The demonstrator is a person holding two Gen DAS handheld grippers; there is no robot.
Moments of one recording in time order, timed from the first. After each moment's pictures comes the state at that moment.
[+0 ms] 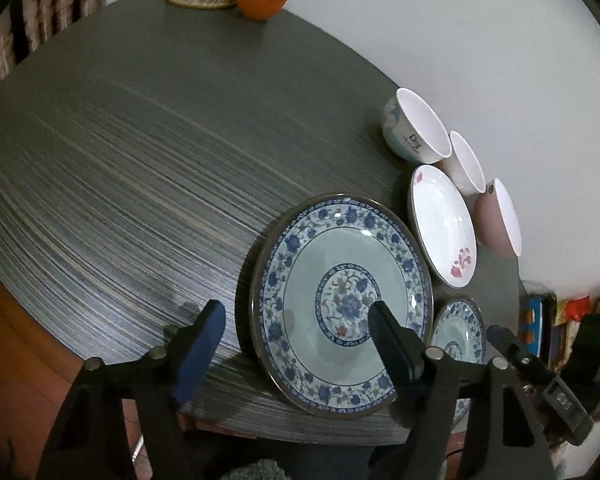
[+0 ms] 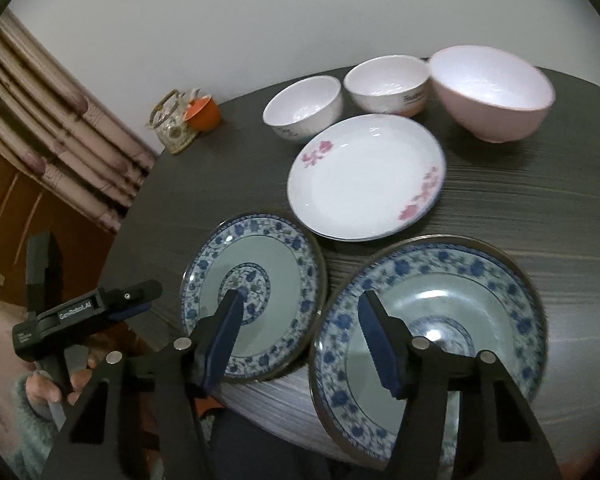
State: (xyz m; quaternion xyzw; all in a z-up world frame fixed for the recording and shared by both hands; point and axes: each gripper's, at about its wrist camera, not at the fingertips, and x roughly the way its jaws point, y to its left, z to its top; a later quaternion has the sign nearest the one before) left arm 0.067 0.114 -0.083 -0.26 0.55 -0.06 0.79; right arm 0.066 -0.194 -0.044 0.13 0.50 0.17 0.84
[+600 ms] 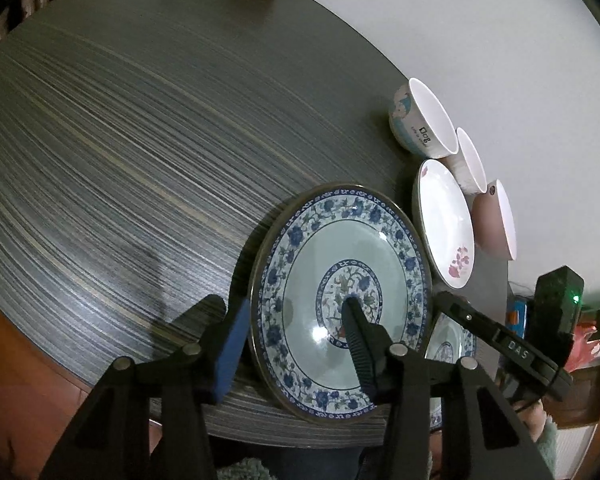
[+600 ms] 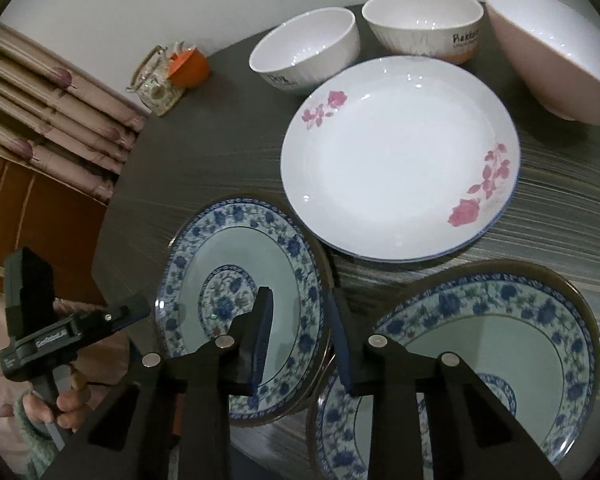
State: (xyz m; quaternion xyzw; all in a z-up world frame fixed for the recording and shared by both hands) left arm 0.078 0.117 -0.103 -0.28 0.57 -0.07 0.77; right arm 0.136 -0.168 -0.101 0.13 0.58 0.19 0.78
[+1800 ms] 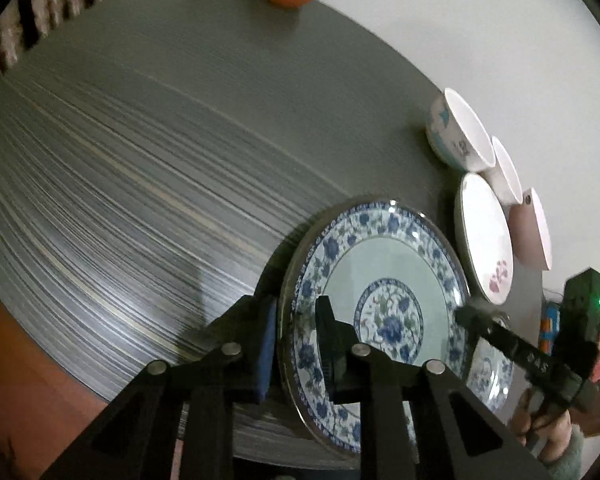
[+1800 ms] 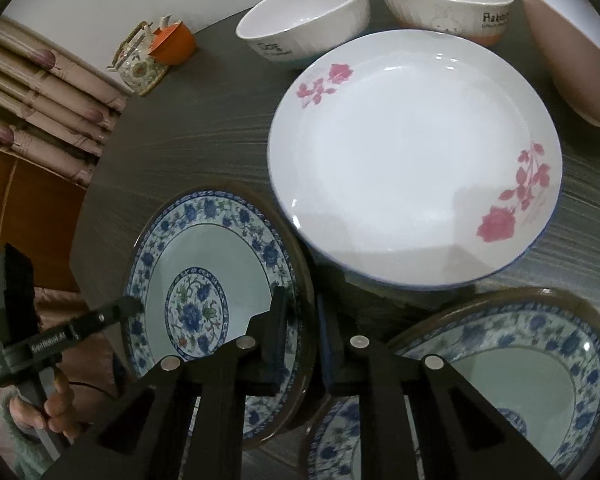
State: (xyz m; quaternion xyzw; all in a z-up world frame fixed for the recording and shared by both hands) left arm 0.084 0.126 -0.108 -0.23 0.56 -0.01 0.80; right arm 0.155 -0.140 -0.126 0.10 0.60 0.19 0.77
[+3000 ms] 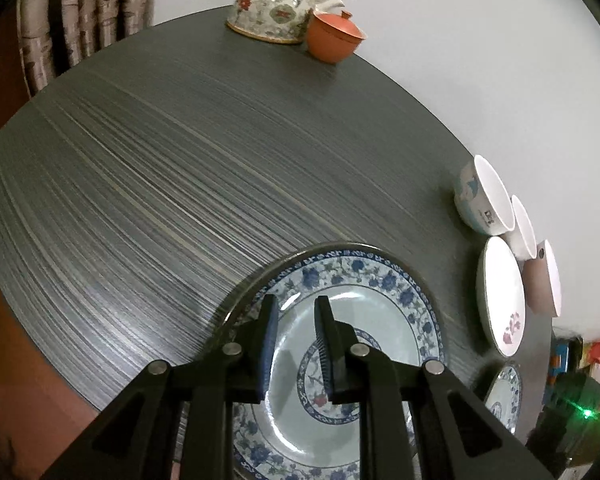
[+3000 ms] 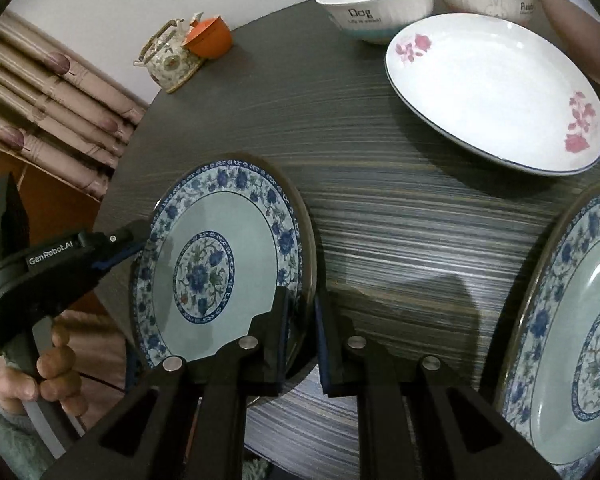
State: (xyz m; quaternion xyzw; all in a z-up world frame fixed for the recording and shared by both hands) left arm 0.088 0.174 -0.096 -0.24 0.51 0.04 0.83; right arm 0.095 -0.078 -0.133 0.14 0.56 0.17 0.80
